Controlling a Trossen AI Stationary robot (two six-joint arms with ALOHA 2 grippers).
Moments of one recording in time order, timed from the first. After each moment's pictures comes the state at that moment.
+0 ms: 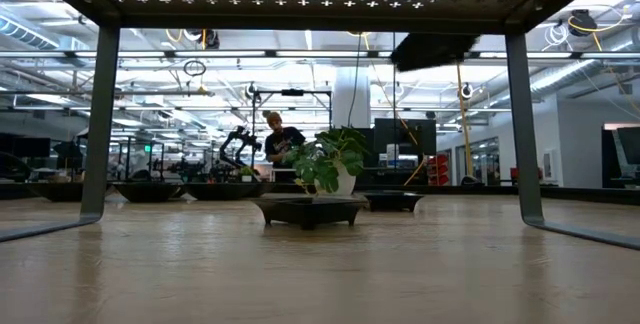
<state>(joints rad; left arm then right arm) -0.10 0.67 0.84 -0.32 -0.14 -0.06 0.04 1.20 0.71 0.00 0.40 0.16</state>
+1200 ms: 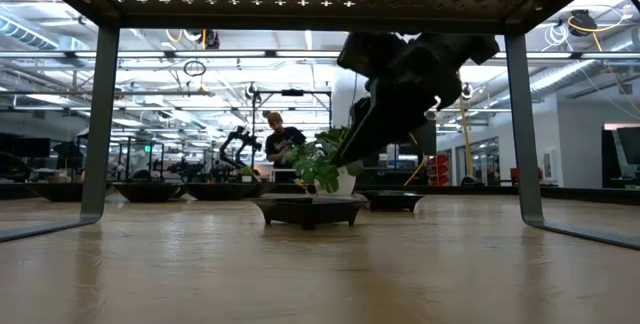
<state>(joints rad) -0.10 0.67 0.84 -0.32 -0.14 -0.06 0.05 1.76 0.92 0.08 -0.14 -0.02</state>
